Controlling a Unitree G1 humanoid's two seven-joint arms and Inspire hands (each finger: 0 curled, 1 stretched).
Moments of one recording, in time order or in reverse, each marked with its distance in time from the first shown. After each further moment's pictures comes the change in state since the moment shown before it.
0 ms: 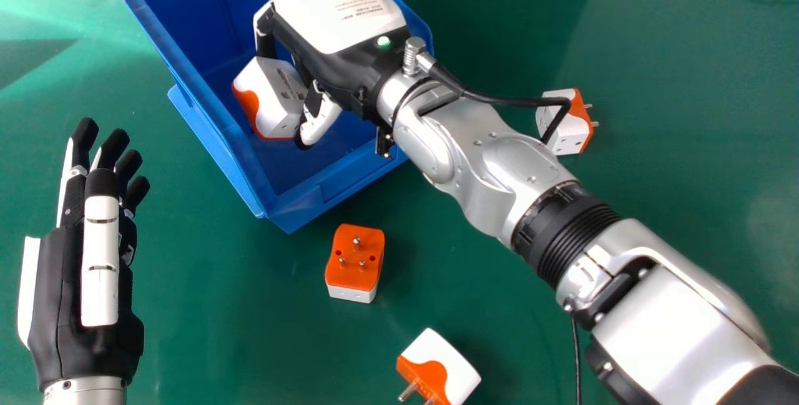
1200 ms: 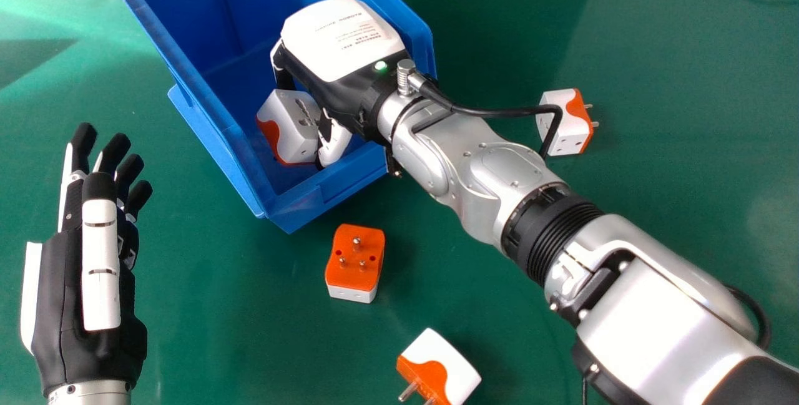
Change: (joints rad) left arm 0.016 -0.013 -0.014 -0.015 0.006 -0.001 0.024; right arm -0.030 0.019 0.079 0.138 0.000 0.010 -0.018
